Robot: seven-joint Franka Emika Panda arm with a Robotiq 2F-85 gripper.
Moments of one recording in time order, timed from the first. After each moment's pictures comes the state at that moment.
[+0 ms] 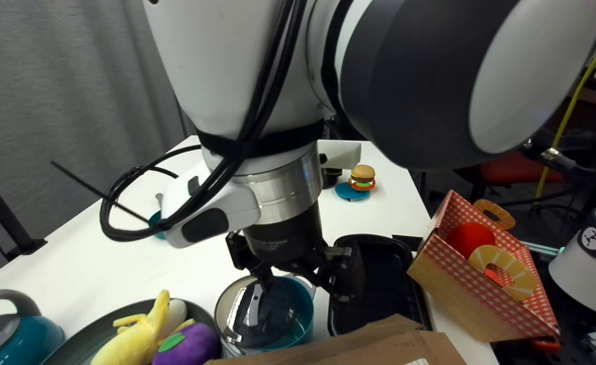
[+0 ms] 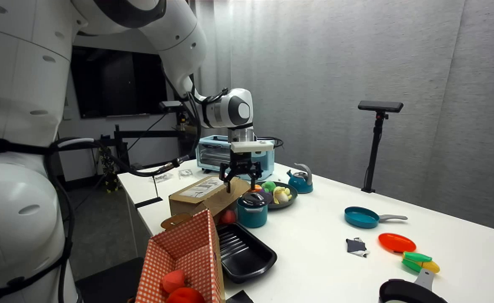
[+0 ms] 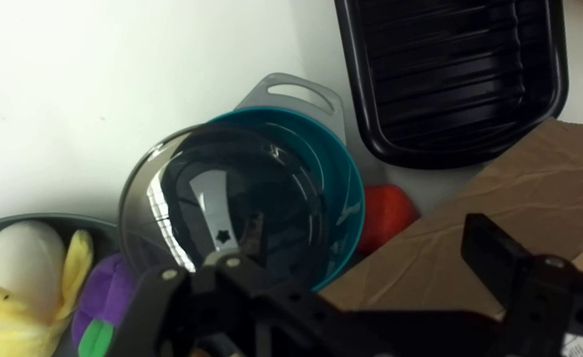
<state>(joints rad) 0.19 0.28 0.19 -2.02 -0.19 2.16 -0.84</state>
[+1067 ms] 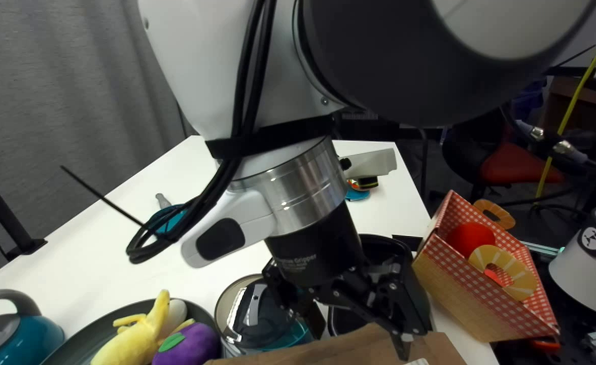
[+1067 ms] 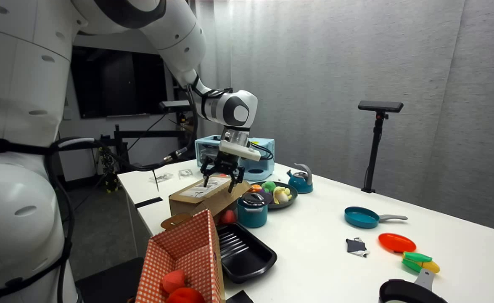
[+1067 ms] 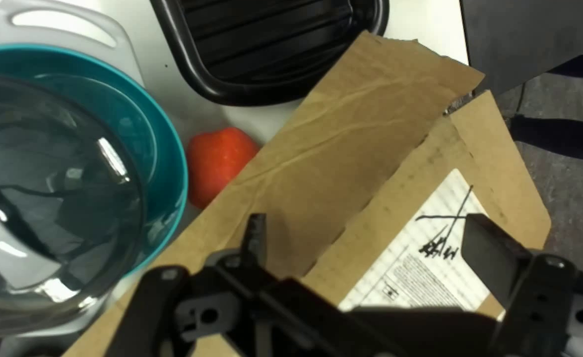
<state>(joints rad) 0.17 0.28 0.23 -2.01 0.14 1.98 -0.91</state>
